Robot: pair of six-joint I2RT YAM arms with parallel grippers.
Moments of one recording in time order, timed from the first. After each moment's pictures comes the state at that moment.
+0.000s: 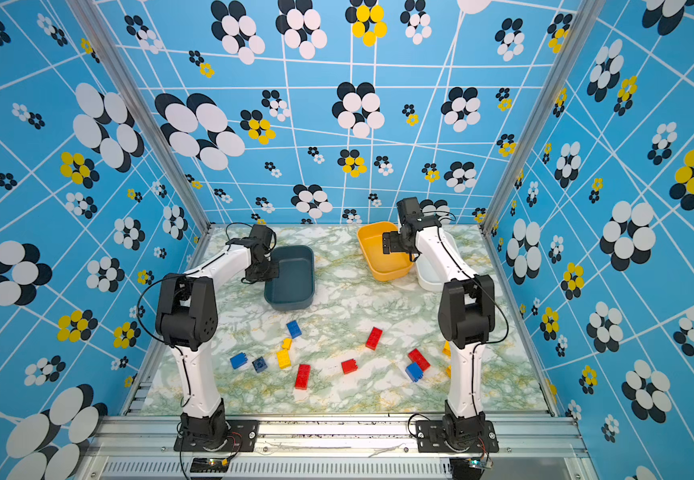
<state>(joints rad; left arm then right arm) -0.16 2.06 1.59 -0.76 -0.10 -0.24 0.23 2.14 2.01 -0.88 0.07 0.13</state>
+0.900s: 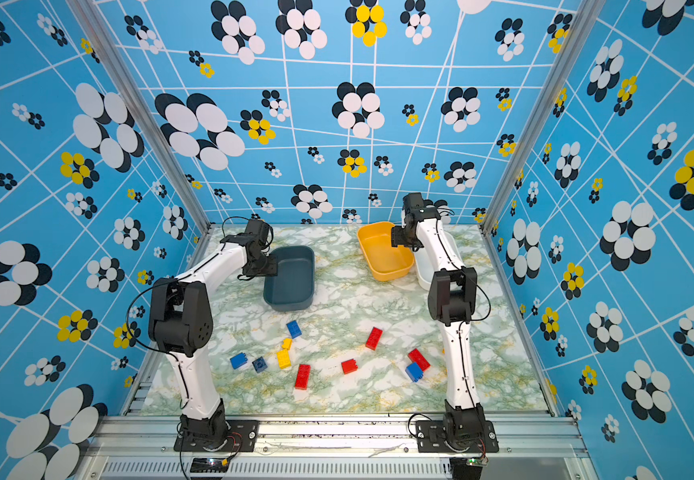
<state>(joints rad) -0.15 1.98 1.59 -0.77 -0.09 -0.20 0.15 2.48 2.42 -1.03 -0.02 0.11</state>
